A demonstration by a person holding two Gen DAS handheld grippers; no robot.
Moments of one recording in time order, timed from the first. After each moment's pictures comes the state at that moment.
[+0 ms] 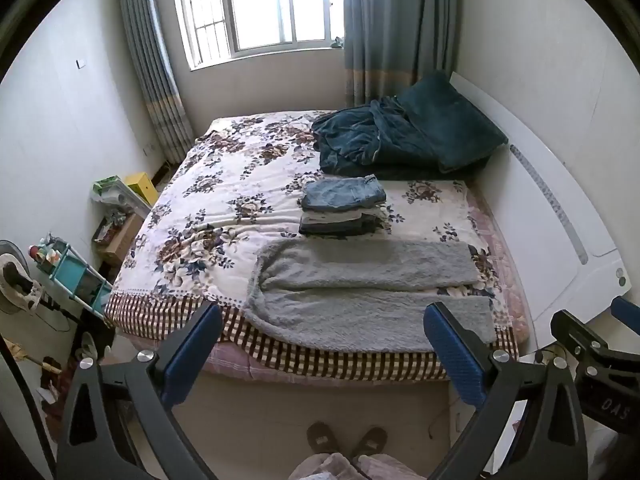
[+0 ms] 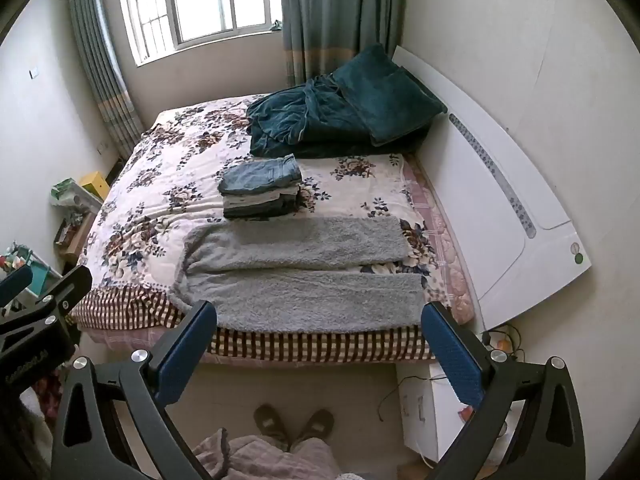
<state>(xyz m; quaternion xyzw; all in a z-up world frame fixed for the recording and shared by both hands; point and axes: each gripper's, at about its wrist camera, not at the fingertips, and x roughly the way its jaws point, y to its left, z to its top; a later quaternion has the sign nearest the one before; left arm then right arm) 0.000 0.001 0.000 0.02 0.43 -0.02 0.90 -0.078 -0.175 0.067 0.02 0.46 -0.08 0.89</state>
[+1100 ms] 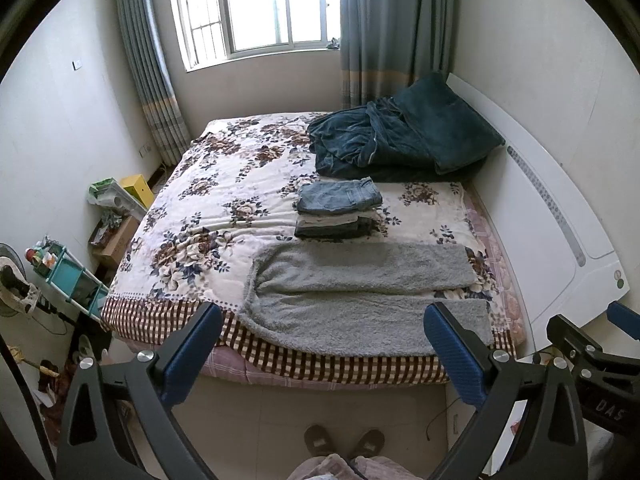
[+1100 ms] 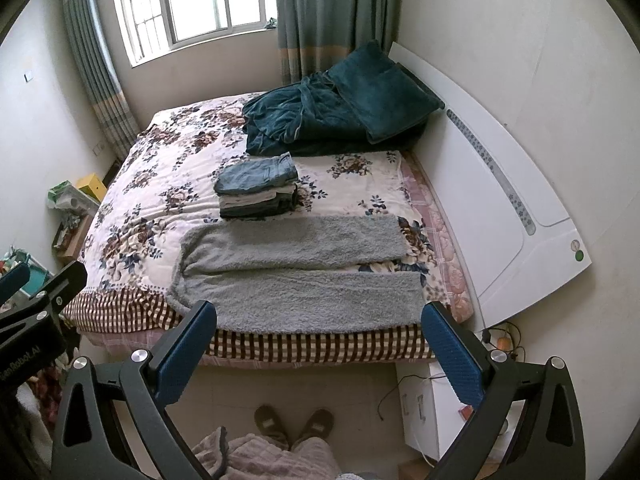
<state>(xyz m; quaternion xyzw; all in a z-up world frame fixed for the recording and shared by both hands) 0.009 -0.015 -0.005 0.02 0.43 -0.02 0.90 -0.078 -0.188 0.065 0.02 0.46 -0.07 0.88</state>
